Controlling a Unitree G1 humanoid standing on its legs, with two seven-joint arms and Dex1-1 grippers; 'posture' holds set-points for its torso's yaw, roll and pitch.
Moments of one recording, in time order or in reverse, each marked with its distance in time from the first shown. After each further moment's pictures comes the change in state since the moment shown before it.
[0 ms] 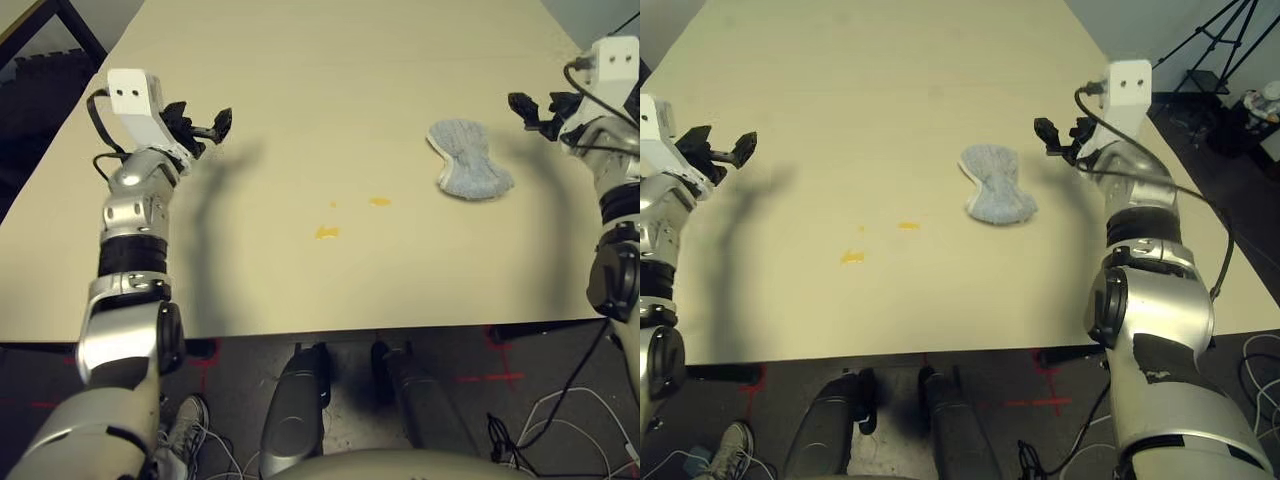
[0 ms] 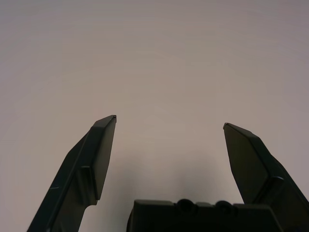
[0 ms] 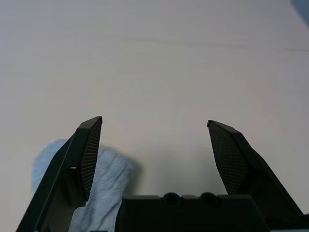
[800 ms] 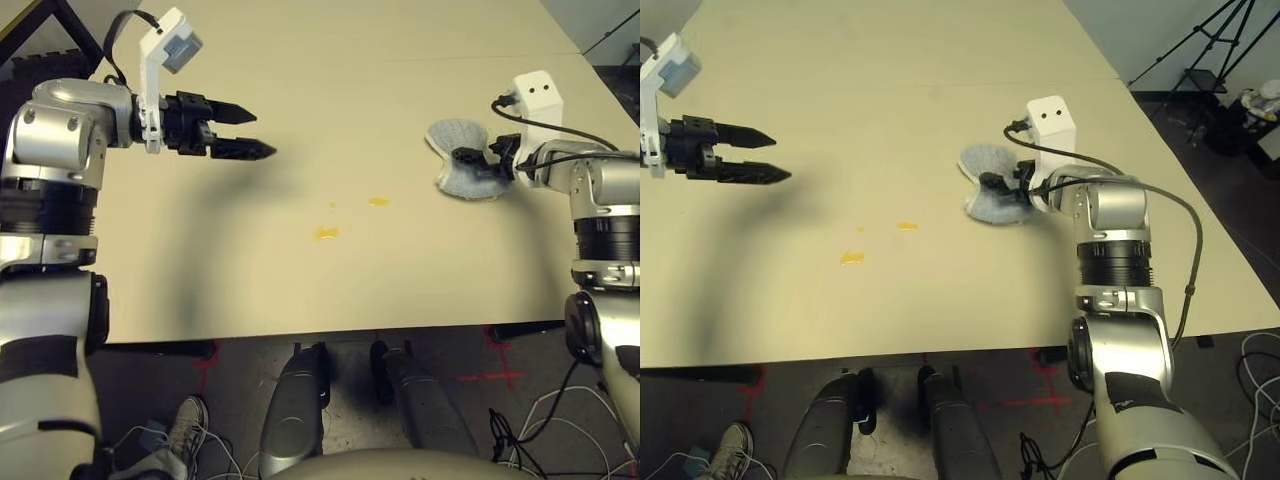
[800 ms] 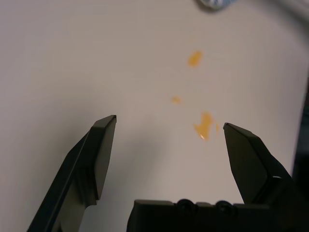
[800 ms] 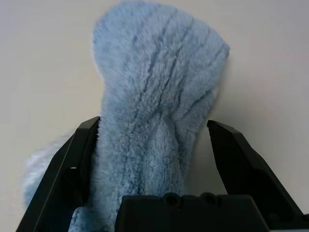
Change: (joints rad) left arm -0.079 0.284 -0.279 -0.278 -0.042 0.427 -0.725; right arm 0.244 0.076 0.133 -0.422 0.017 0.427 -0.008
